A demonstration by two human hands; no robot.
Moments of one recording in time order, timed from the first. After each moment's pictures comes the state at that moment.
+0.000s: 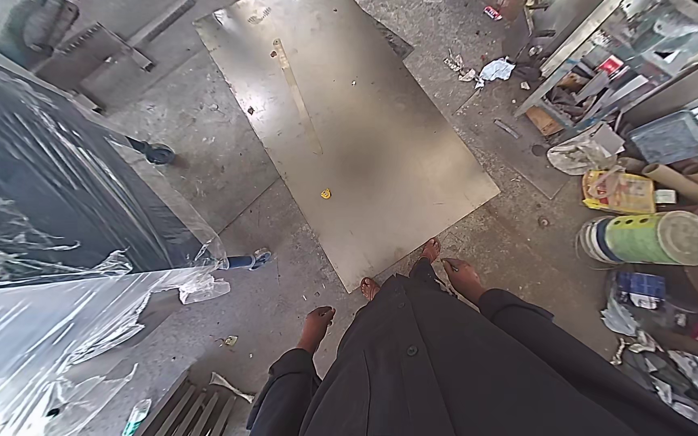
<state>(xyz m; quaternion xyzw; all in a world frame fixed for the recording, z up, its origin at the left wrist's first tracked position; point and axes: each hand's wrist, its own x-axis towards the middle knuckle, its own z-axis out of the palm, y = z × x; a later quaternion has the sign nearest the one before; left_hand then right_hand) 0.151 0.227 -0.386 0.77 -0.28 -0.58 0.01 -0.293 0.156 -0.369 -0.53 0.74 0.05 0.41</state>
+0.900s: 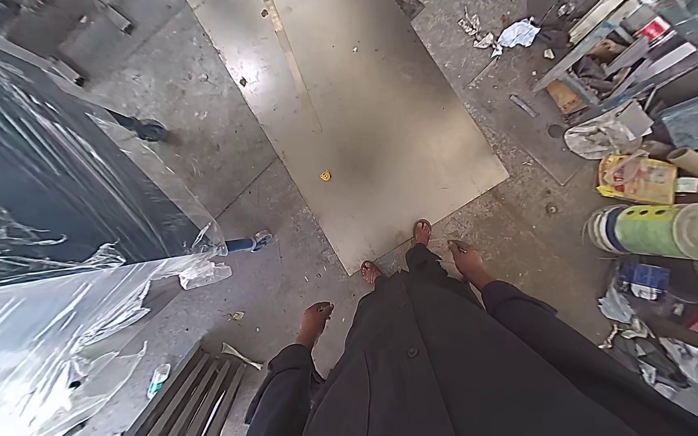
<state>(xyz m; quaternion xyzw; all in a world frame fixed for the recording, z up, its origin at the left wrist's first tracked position) 0.147 0.234 -0.387 0.78 -0.24 -0.58 -0.03 -0.307 0.117 -0.370 -0.41 0.80 0.00 0.45</state>
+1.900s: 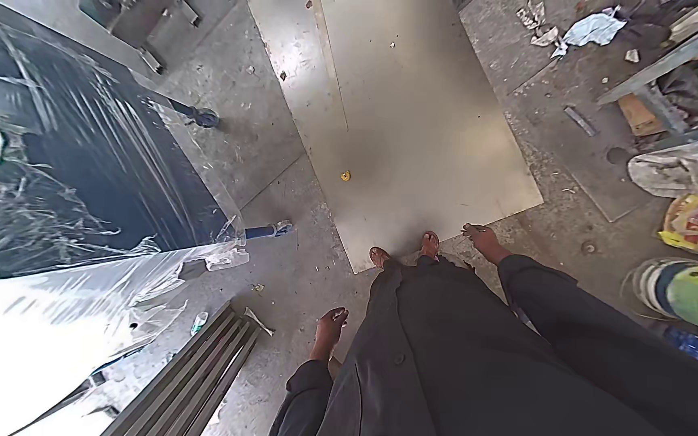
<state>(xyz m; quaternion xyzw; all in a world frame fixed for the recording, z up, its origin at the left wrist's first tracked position) -0.006 0.167 -0.307 0.84 -0.17 -0.52 0.00 -0.429 -0.077 -0.435 -0.36 0.73 -0.05 0.58</state>
